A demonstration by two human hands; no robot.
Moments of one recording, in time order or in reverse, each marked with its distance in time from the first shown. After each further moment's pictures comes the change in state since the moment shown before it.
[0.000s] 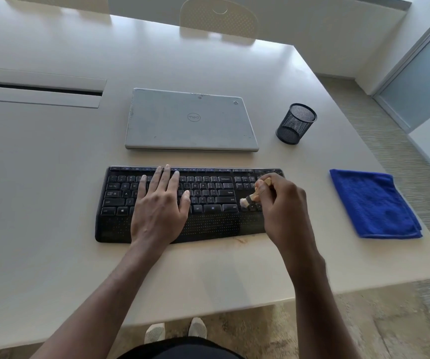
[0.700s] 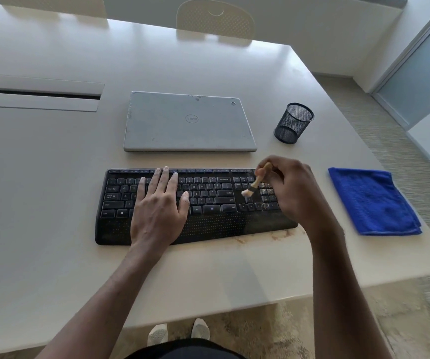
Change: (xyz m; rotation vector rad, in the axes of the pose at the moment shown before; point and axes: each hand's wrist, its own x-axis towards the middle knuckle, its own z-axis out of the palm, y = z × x) left_hand -0.001 -0.001 0.000 0.001 -0.001 0.003; right_hand 0.041 0.002 -0.029 0.019 -0.153 -0.115
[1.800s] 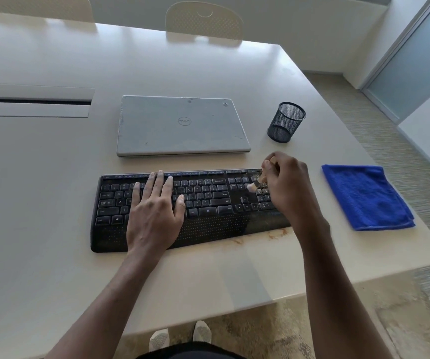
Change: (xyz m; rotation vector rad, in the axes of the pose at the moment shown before) left_hand 0.001 0.000 0.000 -0.003 0.003 0.000; right_hand 0.010 0.013 0.014 -0.085 0.147 0.135
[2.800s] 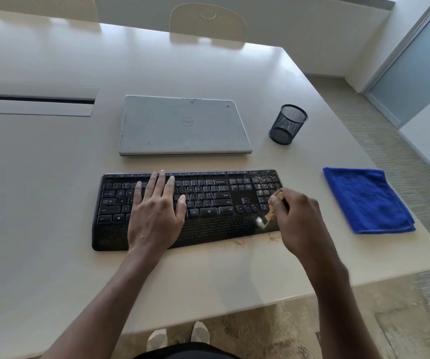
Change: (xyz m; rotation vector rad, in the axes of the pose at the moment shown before) left_hand -0.001 0.001 -0.001 0.001 -0.005 0.002; right_hand -0.057 0.016 -0.010 -0.018 -0.092 0.066
